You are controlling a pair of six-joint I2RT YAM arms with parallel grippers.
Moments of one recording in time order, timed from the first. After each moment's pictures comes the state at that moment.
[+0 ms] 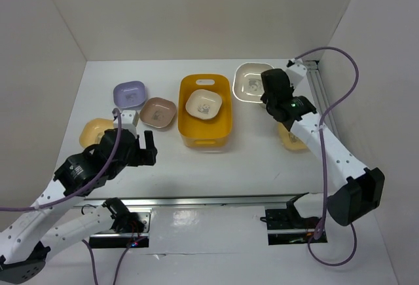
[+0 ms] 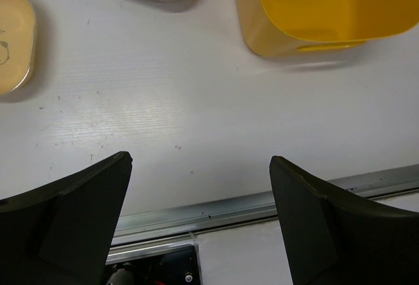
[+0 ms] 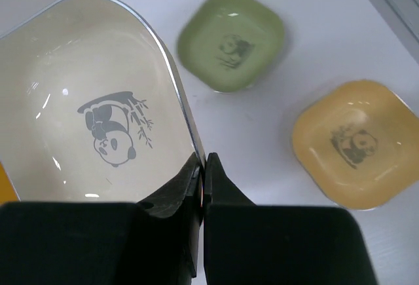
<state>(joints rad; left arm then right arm) -0.73 0.71 1.01 -1.02 -0.42 -0.54 0.40 1.31 1.23 -0.57 0.64 0.70</state>
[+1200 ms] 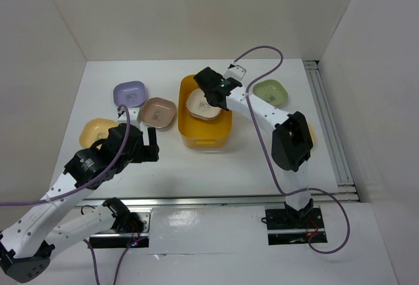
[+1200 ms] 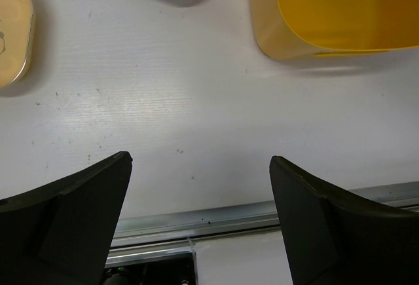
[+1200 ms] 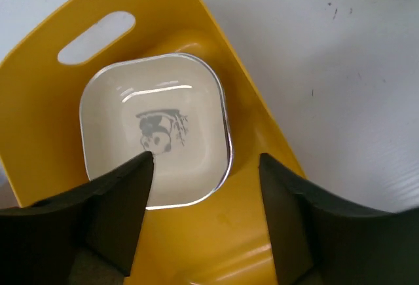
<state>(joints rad) -0.67 0.78 0.98 -0.96 -0.40 -0.54 0.69 2.00 1.80 -0.79 0.72 1.13</state>
